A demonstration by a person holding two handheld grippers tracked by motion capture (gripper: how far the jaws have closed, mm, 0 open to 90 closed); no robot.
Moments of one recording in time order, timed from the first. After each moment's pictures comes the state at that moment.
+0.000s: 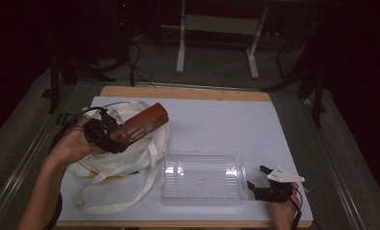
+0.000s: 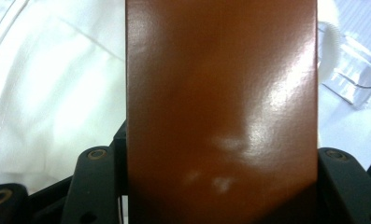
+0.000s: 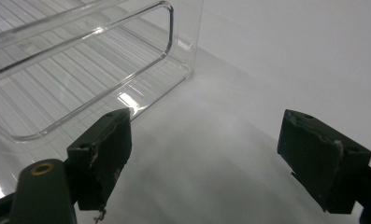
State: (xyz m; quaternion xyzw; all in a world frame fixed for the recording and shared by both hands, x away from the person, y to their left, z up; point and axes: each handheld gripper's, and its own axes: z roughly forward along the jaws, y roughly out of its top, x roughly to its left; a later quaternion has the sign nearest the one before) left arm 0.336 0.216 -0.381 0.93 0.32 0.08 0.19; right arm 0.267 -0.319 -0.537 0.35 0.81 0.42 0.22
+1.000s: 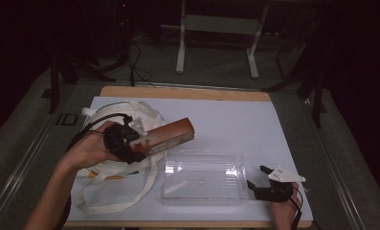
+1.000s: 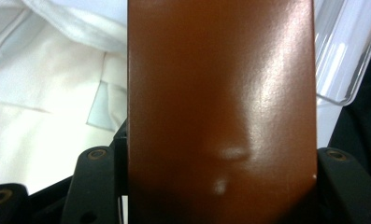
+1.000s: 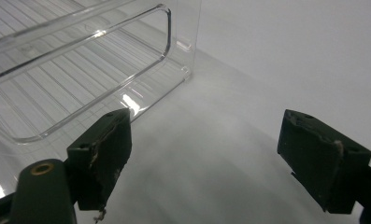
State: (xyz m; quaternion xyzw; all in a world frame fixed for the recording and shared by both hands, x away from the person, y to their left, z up) left arm 0.314 0.160 -0.367 0.96 0.20 0.08 0.19; right arm 0.267 -0.320 -0.537 0.35 0.81 0.42 0.22
